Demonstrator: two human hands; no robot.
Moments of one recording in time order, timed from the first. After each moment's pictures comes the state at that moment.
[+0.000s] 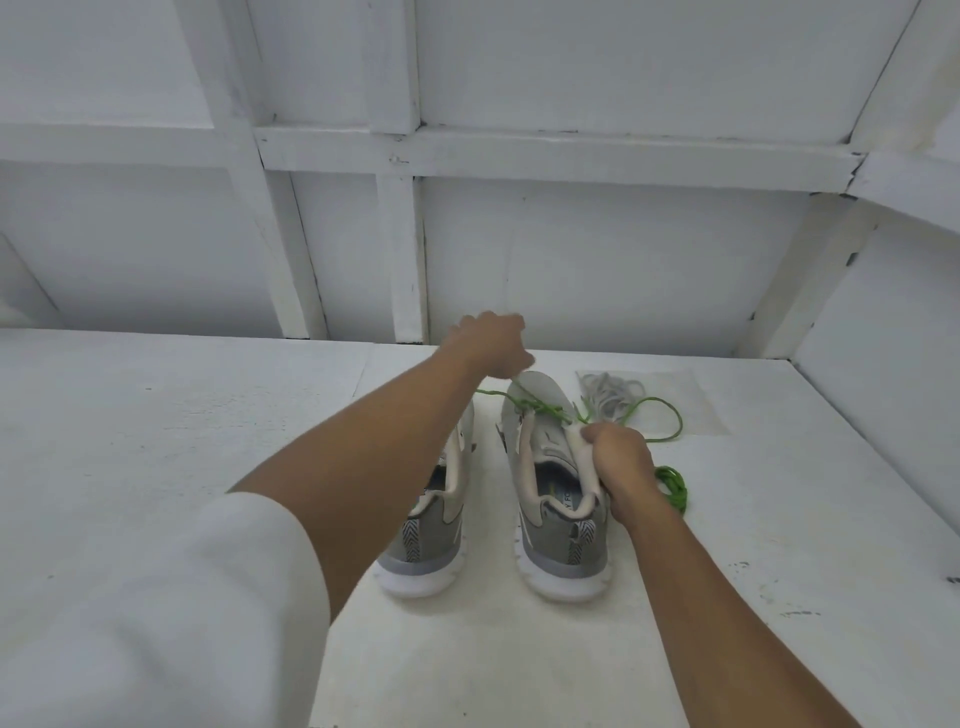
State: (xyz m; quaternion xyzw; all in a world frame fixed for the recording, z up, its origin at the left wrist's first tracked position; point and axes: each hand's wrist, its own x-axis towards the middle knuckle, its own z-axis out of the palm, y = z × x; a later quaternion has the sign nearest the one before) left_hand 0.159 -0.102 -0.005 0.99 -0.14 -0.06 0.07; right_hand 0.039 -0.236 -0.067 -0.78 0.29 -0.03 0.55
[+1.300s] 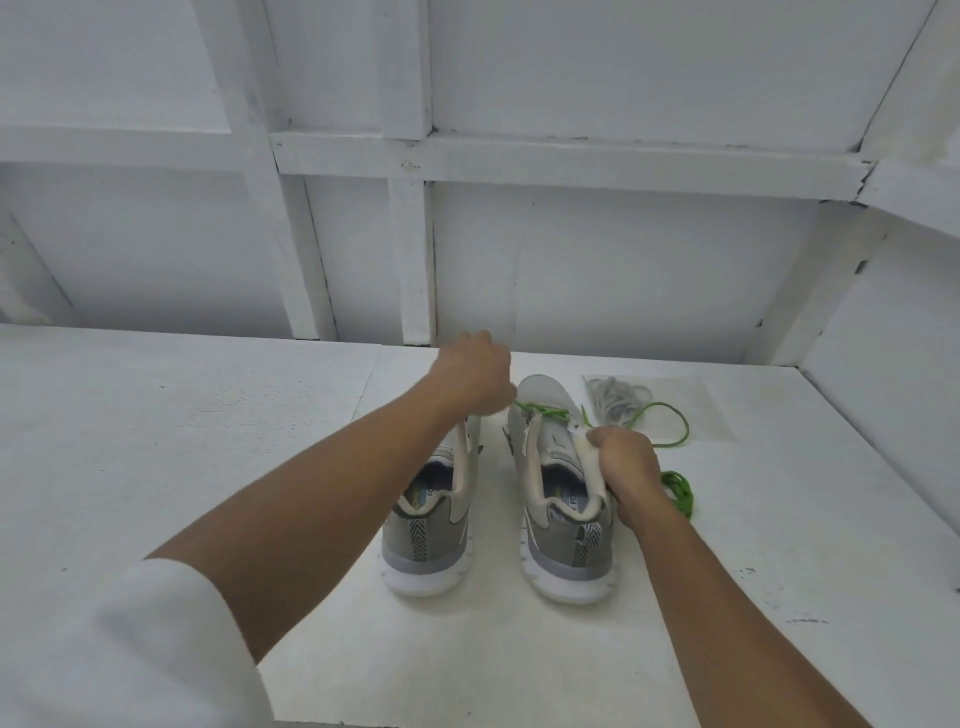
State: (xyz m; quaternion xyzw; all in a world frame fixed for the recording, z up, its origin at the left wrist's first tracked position) left_hand 0.118 -0.077 -0.010 0.98 -0.18 0.01 0.00; right_hand 0.046 -0.242 -0.077 -0.80 0.27 -0.05 0.54
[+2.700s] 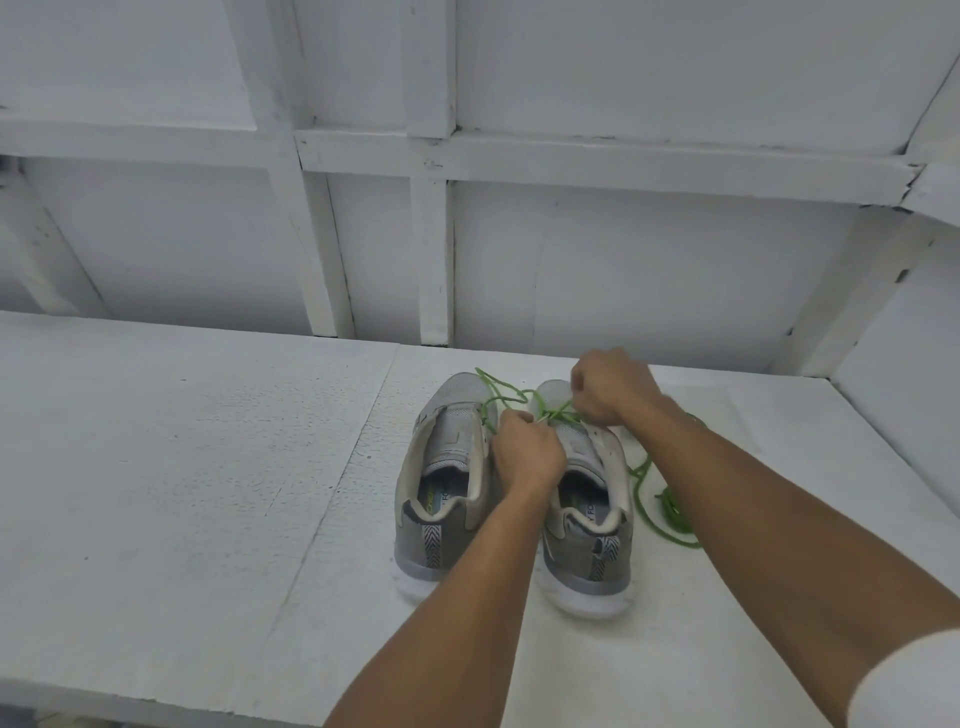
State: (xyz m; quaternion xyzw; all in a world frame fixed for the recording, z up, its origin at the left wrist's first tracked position) left_hand 0.059 -0.129 -0.062 0.80 0.19 -0.01 0.57; right_hand 0.133 -0.239 -0.035 -1.00 -0.03 -0.01 -0.01
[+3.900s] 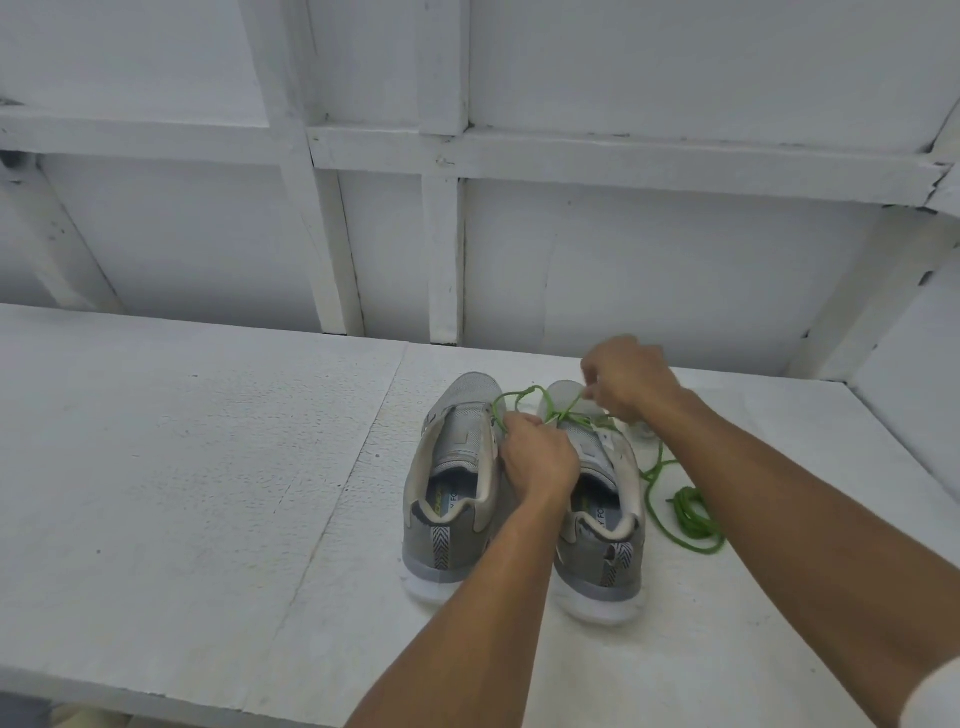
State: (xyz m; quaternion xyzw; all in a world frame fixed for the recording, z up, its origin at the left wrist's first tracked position) left_hand 0.055 -0.134 -0.061 0.79 0.22 0.02 0.58; right_hand 0.141 -0.243 -0.025 -1.00 -0.06 -0.03 -0.06
